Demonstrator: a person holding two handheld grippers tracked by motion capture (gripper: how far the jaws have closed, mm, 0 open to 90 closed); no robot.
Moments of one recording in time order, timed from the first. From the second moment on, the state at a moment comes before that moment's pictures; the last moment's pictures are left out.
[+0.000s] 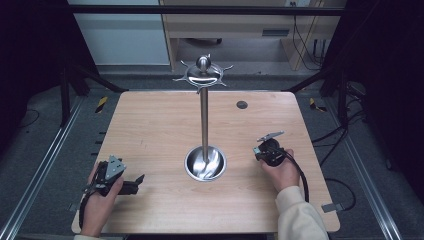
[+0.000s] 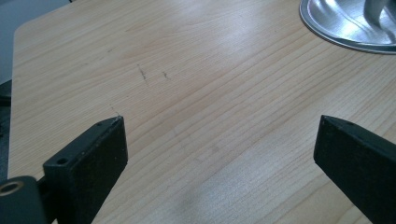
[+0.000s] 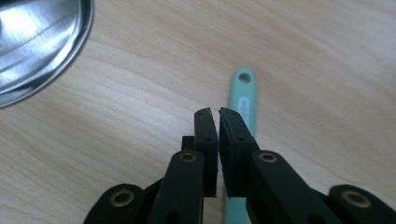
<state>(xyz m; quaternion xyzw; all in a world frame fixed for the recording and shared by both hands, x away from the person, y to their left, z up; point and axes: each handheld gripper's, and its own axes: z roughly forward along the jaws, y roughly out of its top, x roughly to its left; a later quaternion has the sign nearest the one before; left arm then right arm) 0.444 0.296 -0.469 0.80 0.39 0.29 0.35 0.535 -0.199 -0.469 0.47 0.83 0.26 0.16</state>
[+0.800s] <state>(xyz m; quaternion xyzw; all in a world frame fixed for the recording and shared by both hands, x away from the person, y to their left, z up) 0.445 0.295 -0.468 0.80 0.38 0.29 0.36 0.575 -0.193 -0.456 0.51 0.84 0.15 0.11</state>
